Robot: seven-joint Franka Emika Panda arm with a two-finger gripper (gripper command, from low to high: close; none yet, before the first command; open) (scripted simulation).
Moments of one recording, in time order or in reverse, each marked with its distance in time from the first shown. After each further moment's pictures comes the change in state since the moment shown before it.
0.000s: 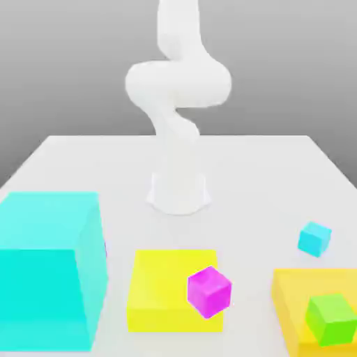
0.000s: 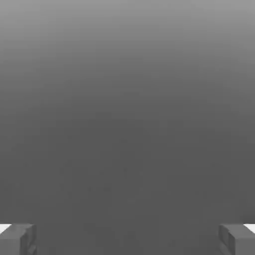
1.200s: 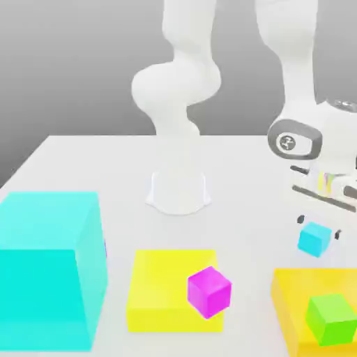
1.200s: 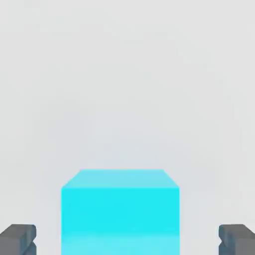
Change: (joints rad) arm 0.799 1.019 0.070 -0.406 -0.177 0.686 -1.155
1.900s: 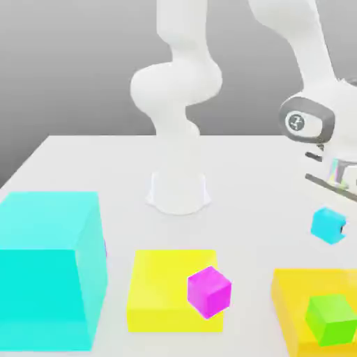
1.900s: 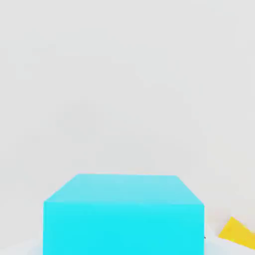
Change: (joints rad) arm -0.198 -0.201 0.012 0.175 0.185 -0.380 0.003
